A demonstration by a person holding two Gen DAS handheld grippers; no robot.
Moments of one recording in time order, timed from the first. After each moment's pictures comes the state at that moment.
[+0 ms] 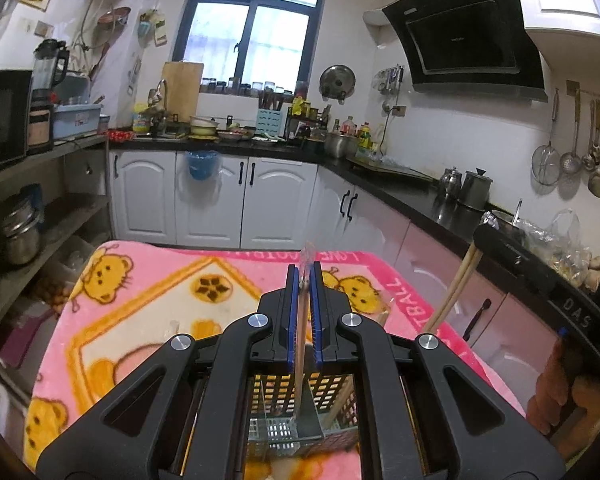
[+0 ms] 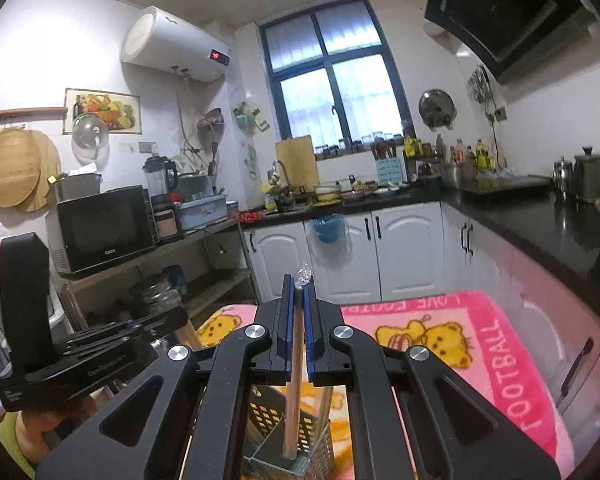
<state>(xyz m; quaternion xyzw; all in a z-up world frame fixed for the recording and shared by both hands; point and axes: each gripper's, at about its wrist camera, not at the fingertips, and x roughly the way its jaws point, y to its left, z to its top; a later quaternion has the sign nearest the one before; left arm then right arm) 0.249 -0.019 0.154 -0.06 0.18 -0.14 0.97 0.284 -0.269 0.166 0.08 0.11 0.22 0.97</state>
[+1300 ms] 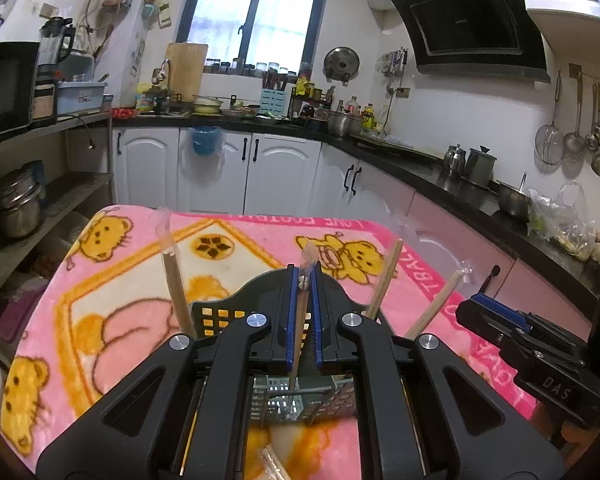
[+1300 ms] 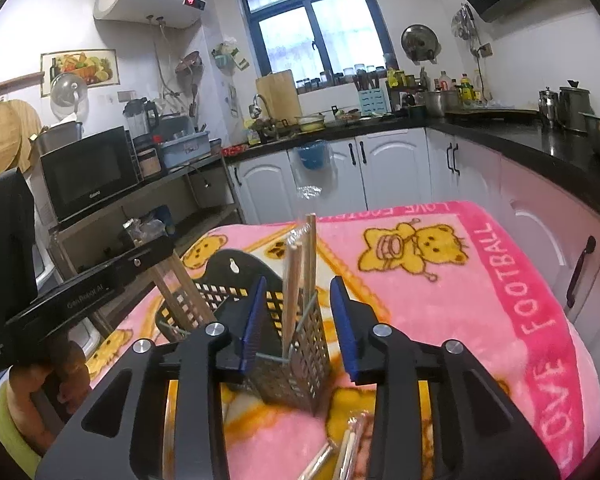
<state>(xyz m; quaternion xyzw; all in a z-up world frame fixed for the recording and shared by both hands) 0.237 -0.024 0.096 -0.06 0.21 -0.13 0.97 0.254 -0.271 0.077 0.07 0.22 0.20 0.95</state>
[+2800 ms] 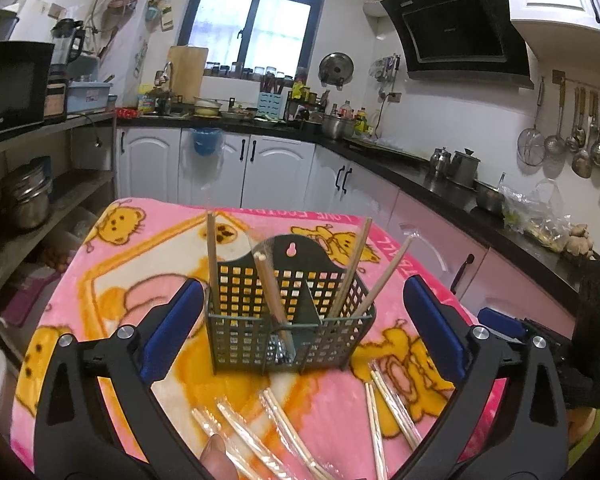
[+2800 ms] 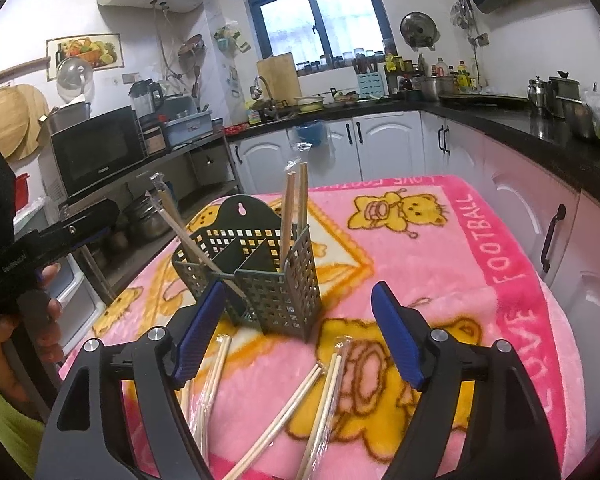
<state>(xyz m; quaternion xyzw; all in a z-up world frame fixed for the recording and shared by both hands) 0.158 -0.003 0.104 -0.07 0.21 -0.14 0.97 0.187 -0.298 0.069 0.06 0.25 0.20 0.95</state>
